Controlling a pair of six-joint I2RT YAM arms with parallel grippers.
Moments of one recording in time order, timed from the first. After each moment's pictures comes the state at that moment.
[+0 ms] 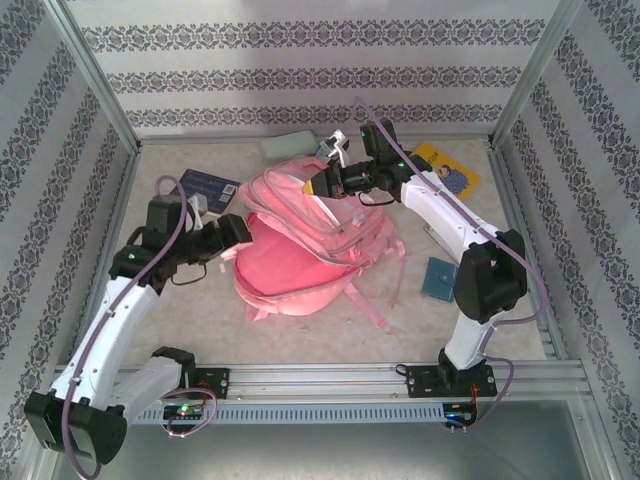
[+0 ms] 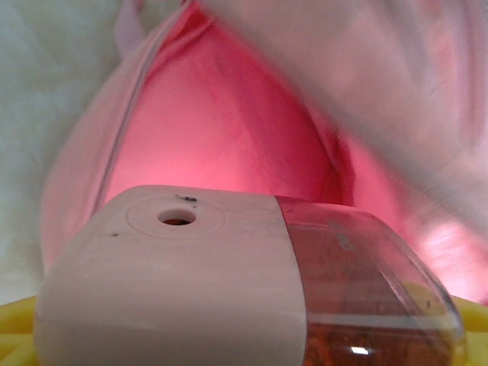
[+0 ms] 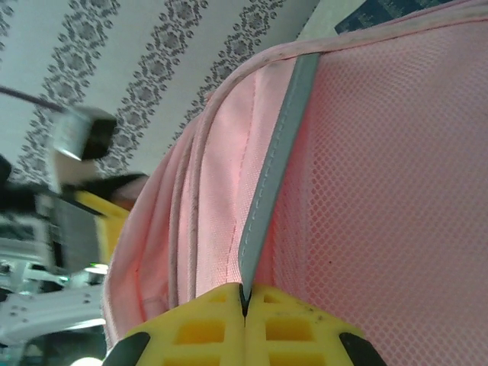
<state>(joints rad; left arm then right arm) -0.18 0.95 0.90 -0.69 0.37 -0.76 0.42 1.79 1.58 -0.47 -1.03 0.42</state>
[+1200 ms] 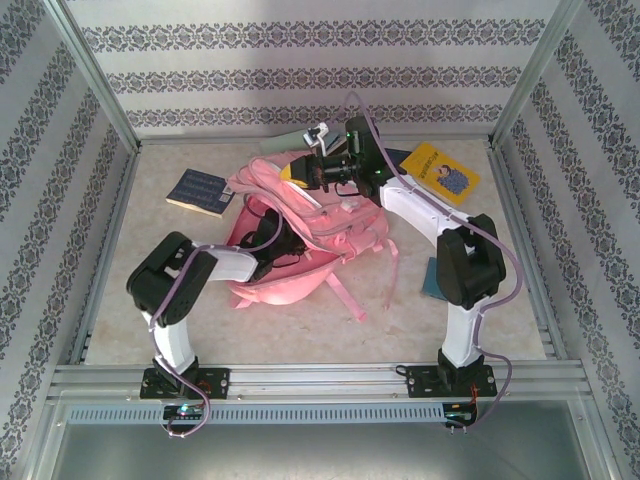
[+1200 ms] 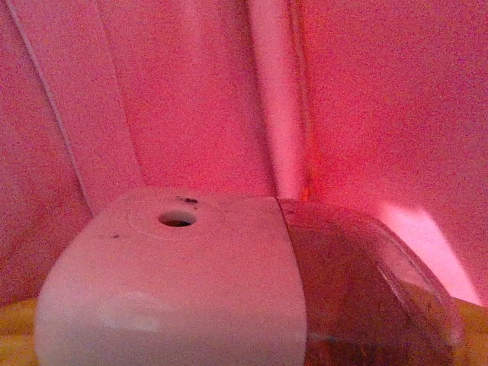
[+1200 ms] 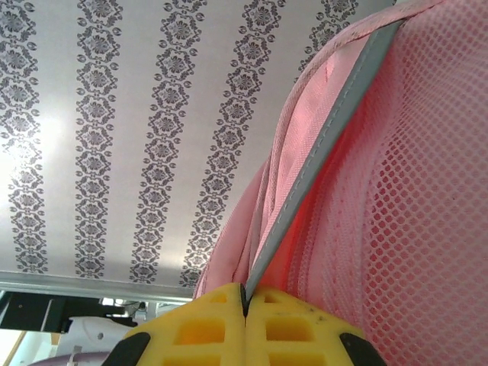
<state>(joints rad) -0.57 1.85 0.83 0.60 0.16 -1.33 0.47 1.92 1.58 0.08 -1.13 1.05</state>
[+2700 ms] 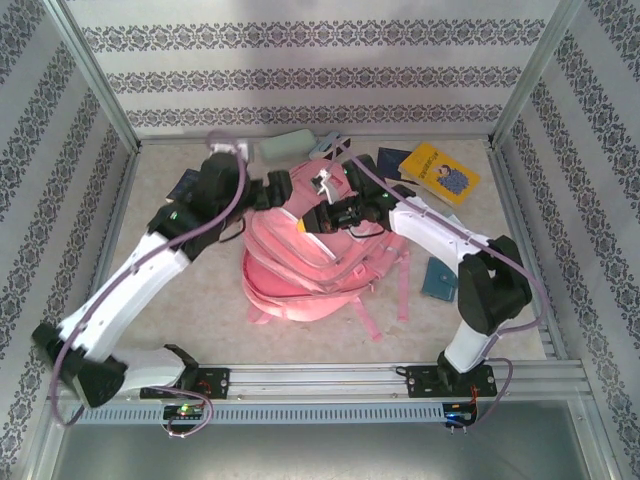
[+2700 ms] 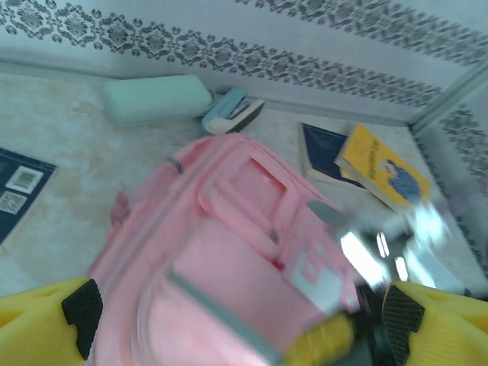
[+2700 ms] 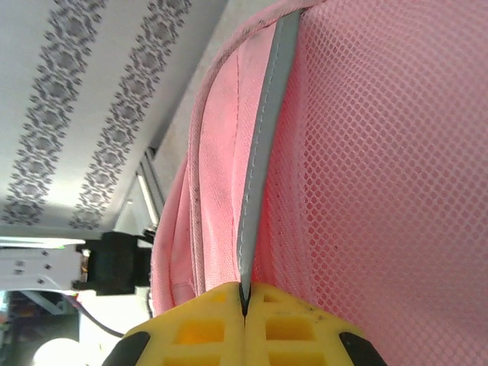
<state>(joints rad) -0.53 1.32 1.42 -0.63 -0.19 -0.51 0.54 1.69 1.29 -0.42 -0.85 0.37</state>
